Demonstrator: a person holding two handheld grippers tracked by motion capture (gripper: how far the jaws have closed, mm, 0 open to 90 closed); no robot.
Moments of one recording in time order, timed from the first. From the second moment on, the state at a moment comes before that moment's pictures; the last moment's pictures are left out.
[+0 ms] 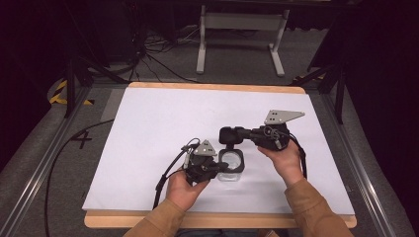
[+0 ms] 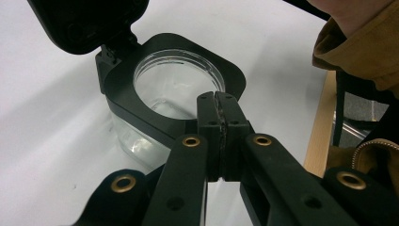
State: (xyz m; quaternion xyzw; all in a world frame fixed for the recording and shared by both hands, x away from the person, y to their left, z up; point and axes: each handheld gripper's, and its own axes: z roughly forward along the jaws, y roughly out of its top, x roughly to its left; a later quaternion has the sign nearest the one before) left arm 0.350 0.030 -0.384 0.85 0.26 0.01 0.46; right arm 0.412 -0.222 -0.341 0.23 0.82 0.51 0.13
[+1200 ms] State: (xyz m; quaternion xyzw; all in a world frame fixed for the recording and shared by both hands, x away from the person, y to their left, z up) left arm 0.383 0.166 -0.359 0.81 0.34 0.12 0.46; right arm 0.385 -0.307 -0.328 0.31 0.81 0.46 0.20
